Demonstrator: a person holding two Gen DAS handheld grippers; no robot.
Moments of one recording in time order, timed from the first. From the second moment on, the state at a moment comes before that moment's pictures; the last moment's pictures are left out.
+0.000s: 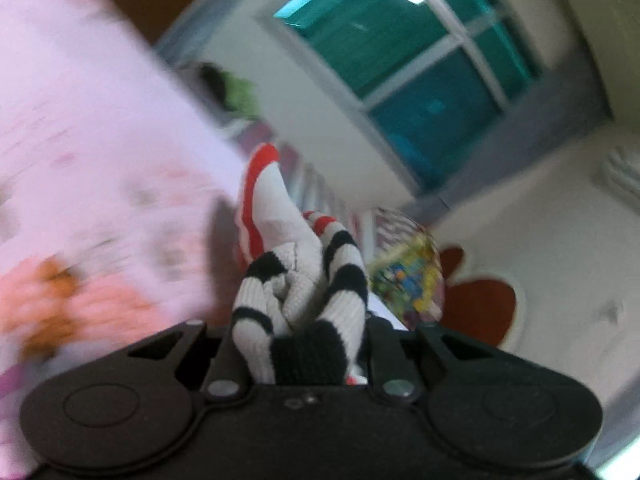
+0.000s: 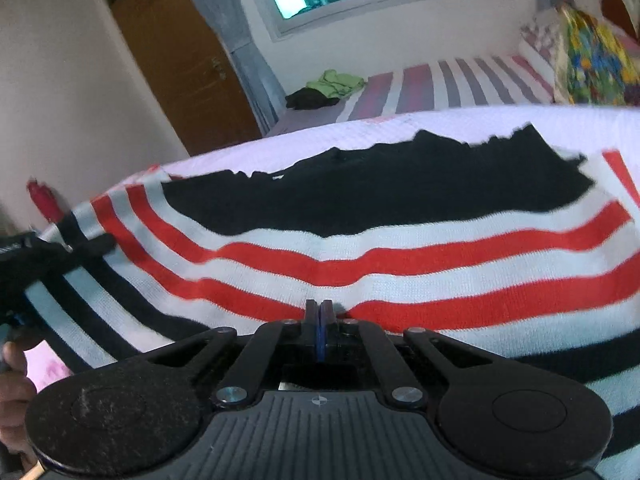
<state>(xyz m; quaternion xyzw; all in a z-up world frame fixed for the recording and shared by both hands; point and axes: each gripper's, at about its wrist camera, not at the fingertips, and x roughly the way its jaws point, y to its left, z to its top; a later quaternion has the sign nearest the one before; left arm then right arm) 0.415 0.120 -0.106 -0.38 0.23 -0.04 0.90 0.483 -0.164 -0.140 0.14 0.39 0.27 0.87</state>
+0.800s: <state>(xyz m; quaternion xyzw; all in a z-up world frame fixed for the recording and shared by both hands) 0.433 -0.017 -0.067 -0.19 0.28 -0.16 0.93 0.461 -0.359 -0.101 0.37 0.32 0.21 0.84</state>
